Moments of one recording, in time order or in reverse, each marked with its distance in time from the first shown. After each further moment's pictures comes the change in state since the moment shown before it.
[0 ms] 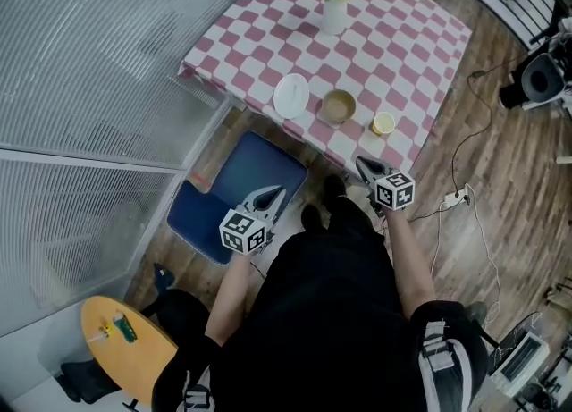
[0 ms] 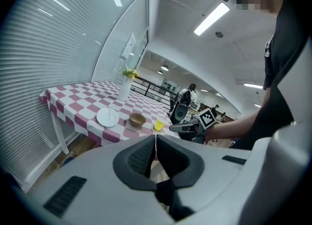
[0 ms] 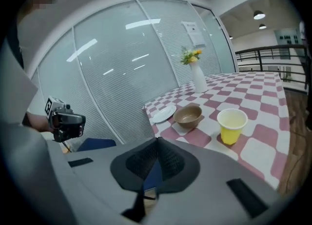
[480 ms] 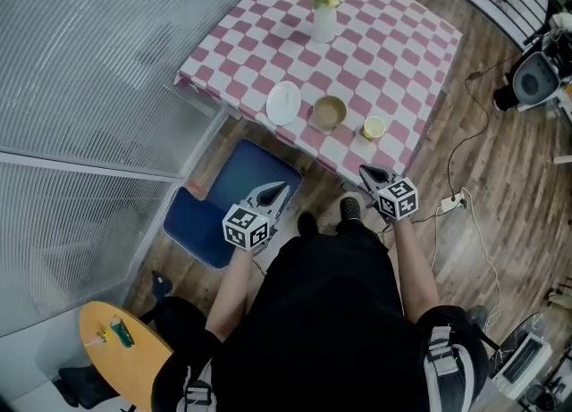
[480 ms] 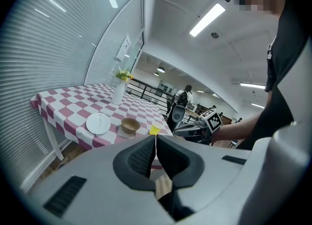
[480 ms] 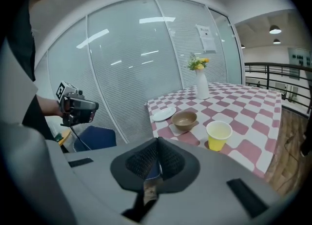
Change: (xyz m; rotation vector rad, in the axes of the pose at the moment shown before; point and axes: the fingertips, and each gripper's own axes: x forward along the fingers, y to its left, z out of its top) left arm 0.031 -0.025 0.019 0.032 -0.023 -0.034; right arm -0.050 -0.006 0.004 -0.166 0.035 -0.013
